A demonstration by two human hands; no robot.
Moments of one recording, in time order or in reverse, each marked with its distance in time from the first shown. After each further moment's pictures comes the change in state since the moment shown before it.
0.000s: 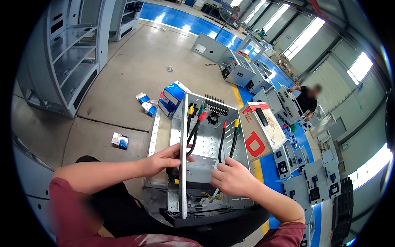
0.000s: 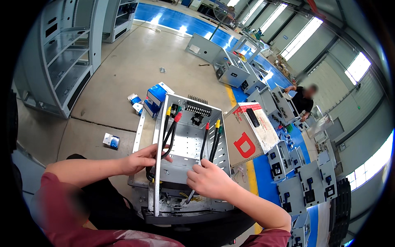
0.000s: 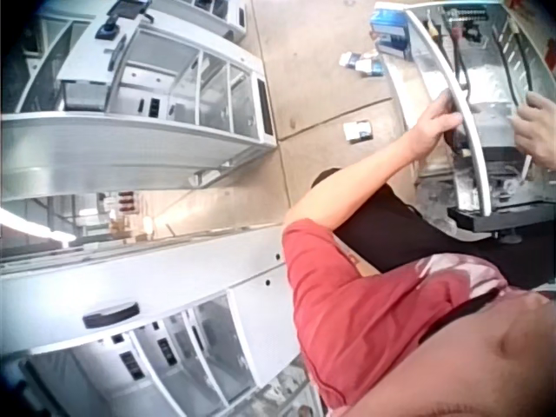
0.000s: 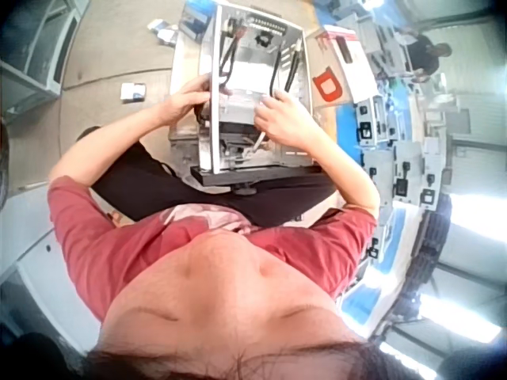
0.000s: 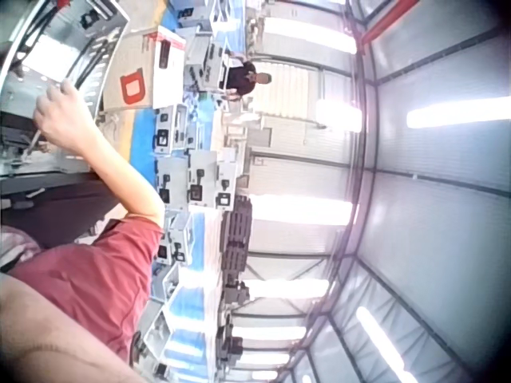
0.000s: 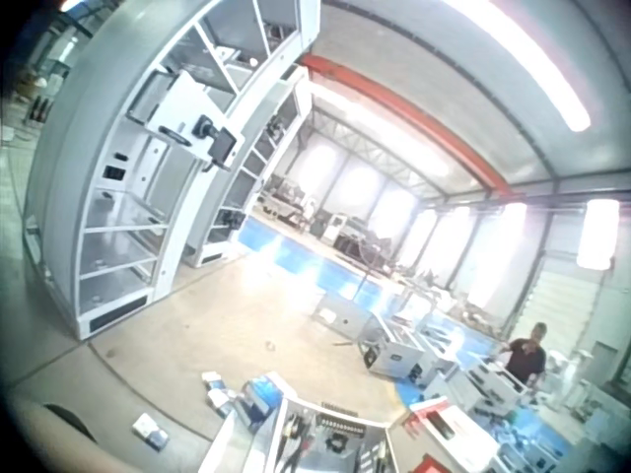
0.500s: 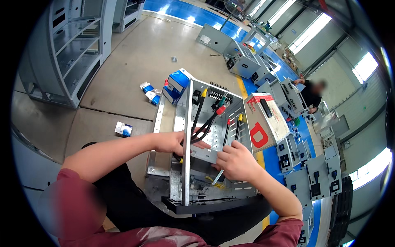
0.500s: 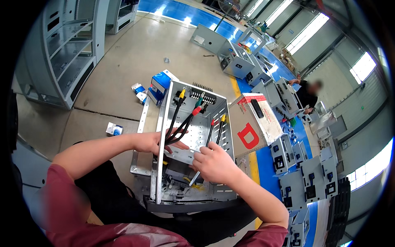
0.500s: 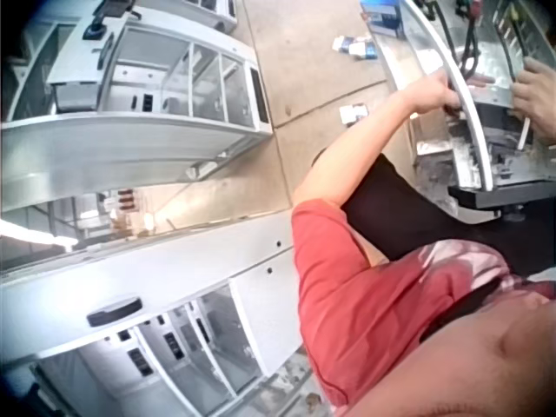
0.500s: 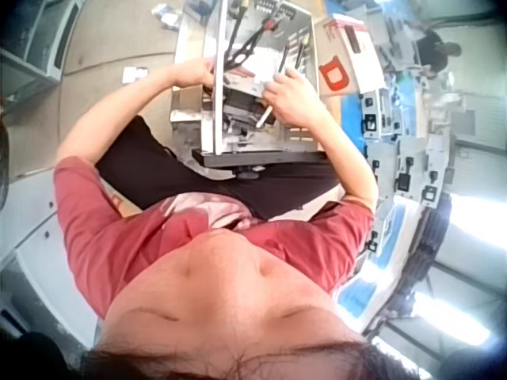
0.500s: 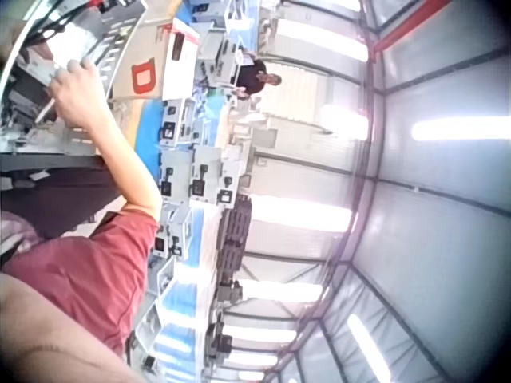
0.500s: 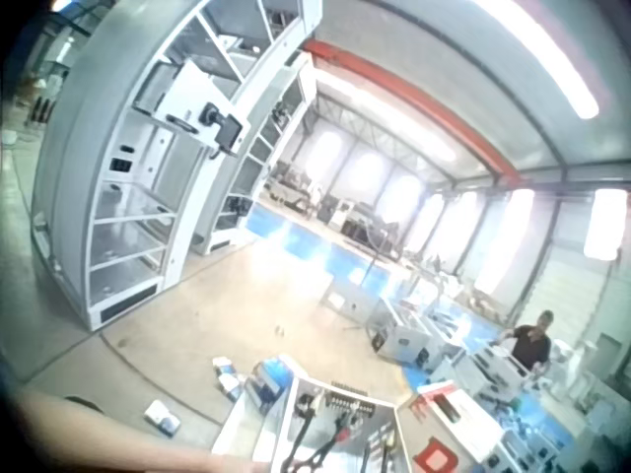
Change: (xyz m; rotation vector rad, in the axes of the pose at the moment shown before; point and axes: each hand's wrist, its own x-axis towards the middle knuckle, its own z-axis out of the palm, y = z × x) left_hand 0.042 0.009 -0.013 0.119 -0.239 -0.131; right_hand -0.004 0.003 0.015 0.058 0.037 0.134
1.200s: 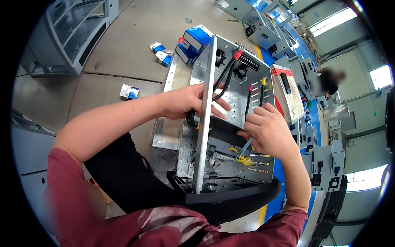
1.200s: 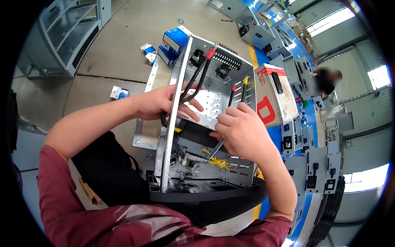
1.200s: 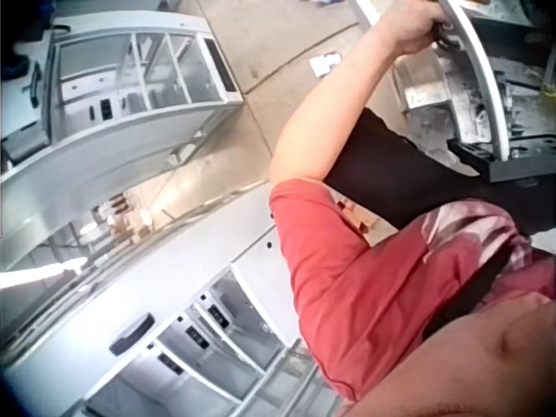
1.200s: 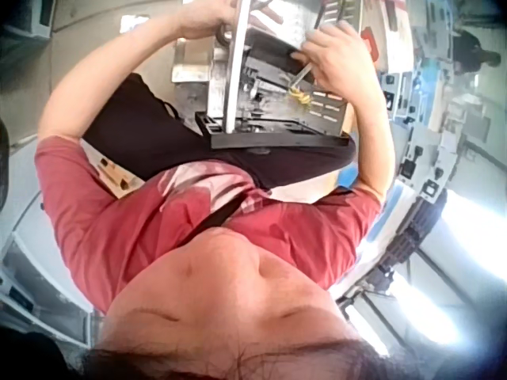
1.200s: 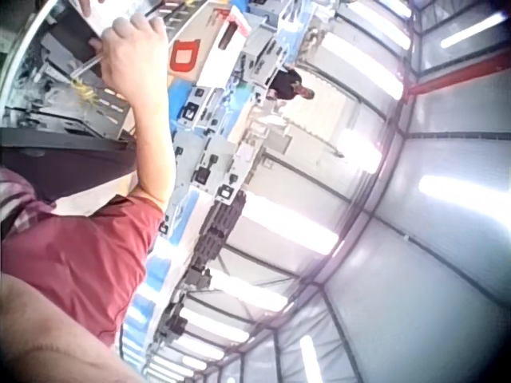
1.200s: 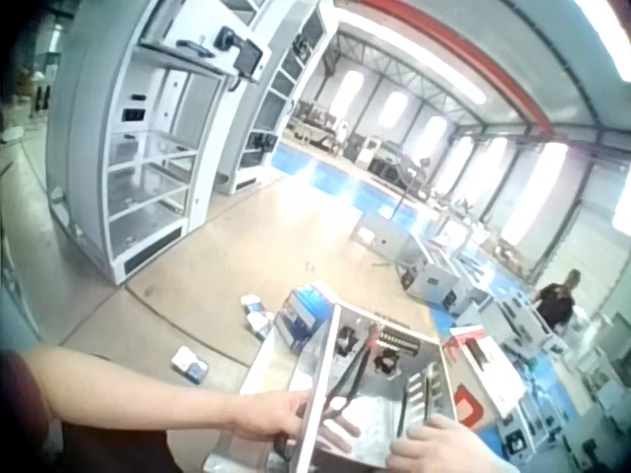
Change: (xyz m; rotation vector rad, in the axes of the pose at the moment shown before) left_hand 0.004 -0.004 -0.009 -0.369 0.210 0.024; right_hand 0.022 0.025 -0.021 0.115 -0.076 0.054
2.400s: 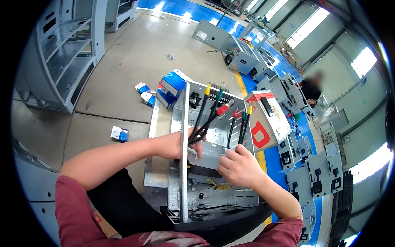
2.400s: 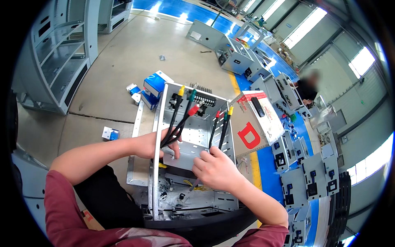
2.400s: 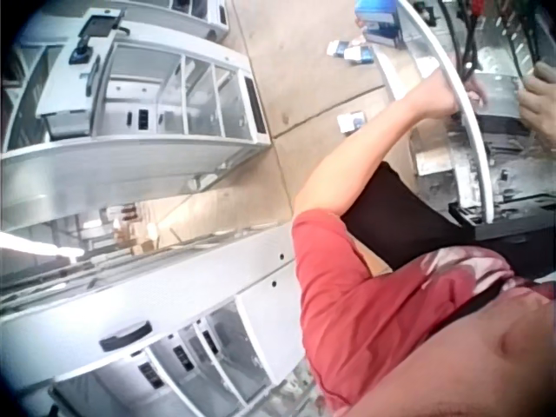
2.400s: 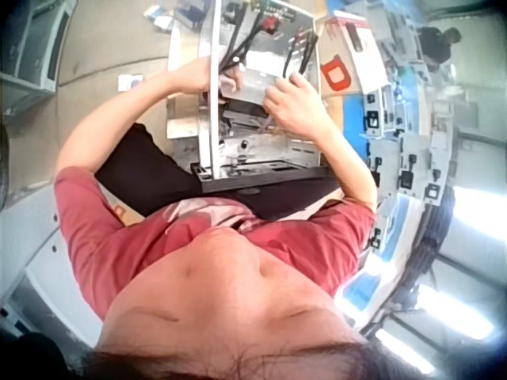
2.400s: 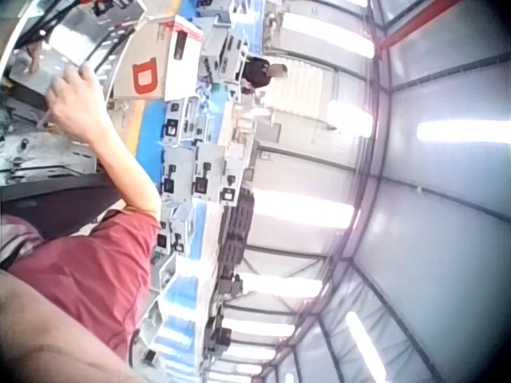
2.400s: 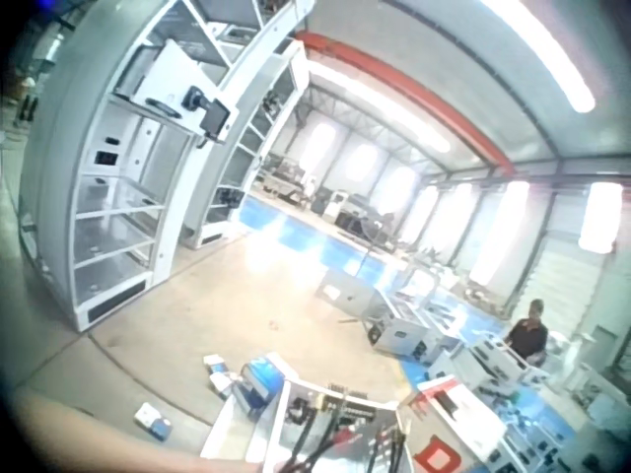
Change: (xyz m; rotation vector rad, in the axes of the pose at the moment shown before) left_hand 0.019 0.019 0.005 0.619 -0.065 0.021; right_hand -0.016 -0.004 0.019 -0.220 0.062 -0.080
